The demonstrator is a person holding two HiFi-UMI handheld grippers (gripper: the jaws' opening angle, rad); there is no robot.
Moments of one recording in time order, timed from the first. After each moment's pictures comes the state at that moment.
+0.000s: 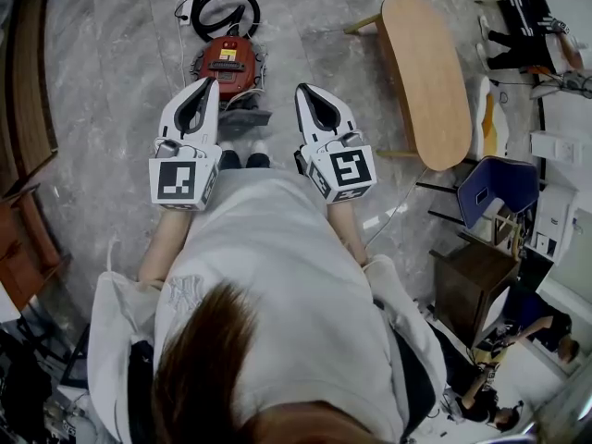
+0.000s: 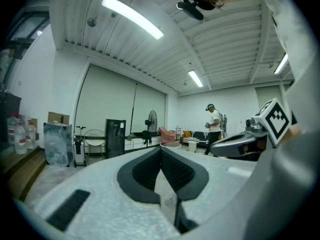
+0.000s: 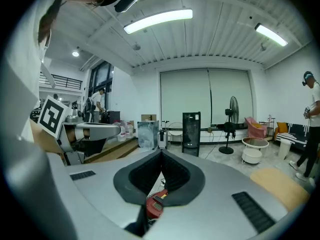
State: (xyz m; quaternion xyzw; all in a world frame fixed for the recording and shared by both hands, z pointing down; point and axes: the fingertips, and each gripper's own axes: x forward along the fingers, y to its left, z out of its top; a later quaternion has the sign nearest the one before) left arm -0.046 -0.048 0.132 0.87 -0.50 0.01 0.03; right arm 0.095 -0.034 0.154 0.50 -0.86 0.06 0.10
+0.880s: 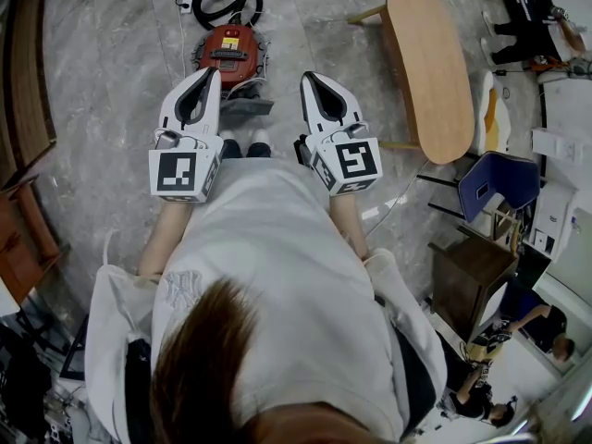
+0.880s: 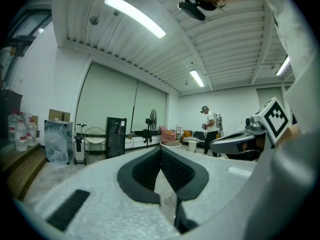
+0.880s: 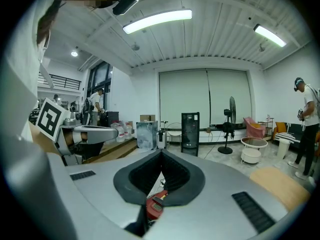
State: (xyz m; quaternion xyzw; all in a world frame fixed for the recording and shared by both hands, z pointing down) left arm -0.050 -0.049 0.140 0.87 -0.50 0.02 0.04; right arm 0.093 -0.040 0.152 0.50 -0.86 0.06 0.10
